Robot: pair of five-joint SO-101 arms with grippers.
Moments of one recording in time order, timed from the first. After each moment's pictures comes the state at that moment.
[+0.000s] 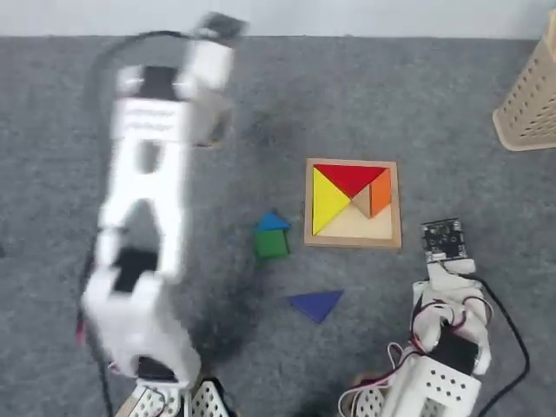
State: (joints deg) left arm -1.7 18.1 -32.1 98.7 -9.9; right arm 20.5 -96.7 95.8 59.1 32.4
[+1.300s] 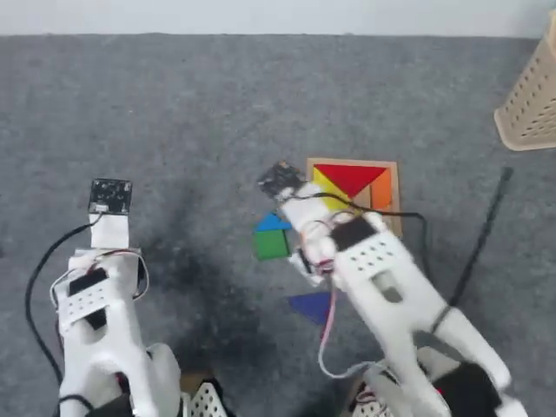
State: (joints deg) left arm -34.3 -33.9 76.2 33.8 -23.6; right arm -33.8 -20.0 43.2 59.3 14.0
